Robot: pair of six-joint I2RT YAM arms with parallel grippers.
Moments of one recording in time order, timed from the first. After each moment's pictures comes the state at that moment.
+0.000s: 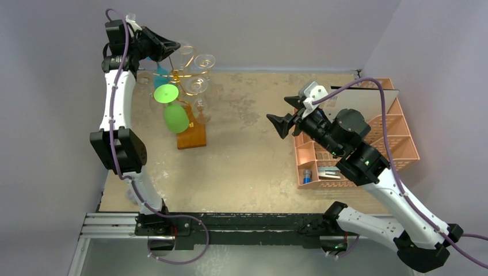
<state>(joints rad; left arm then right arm) 0.15 1.92 2.05 -0.43 0.67 -0.98 0.74 0.90 1.17 -0.26 -0.05 -0.11</state>
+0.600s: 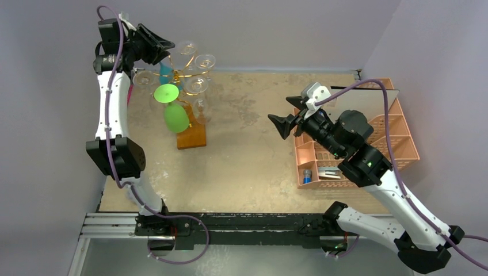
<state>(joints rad) 0.16 1.85 2.07 -0.61 0.55 -0.85 0.74 0.89 1.17 -0.26 -0.04 -0.11</state>
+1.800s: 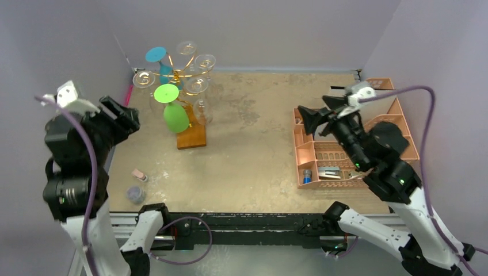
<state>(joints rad) 0.16 0.89 1.70 -1.12 0.03 -0.45 0.74 0.79 1.27 -0.43 0.25 0.01</state>
